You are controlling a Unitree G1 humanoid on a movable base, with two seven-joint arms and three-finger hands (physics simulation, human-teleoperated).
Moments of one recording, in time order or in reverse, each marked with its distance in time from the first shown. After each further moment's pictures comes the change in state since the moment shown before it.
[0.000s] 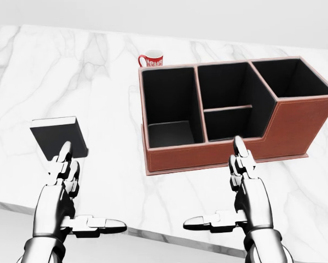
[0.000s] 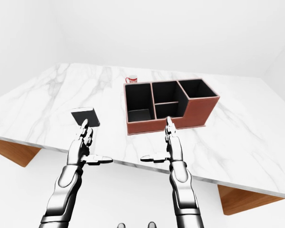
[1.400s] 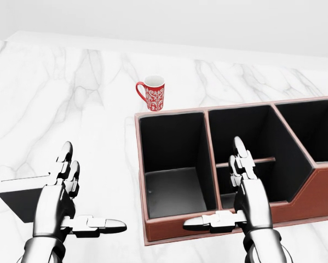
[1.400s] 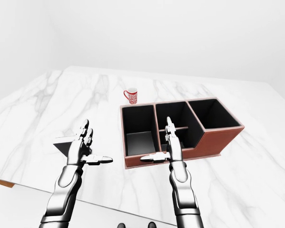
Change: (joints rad) left arm 0.000 0.000 0.000 0.000 0.000 0.000 0.000; right arm -0.001 0.000 0.002 0.006 -0.004 0.000 -0.002
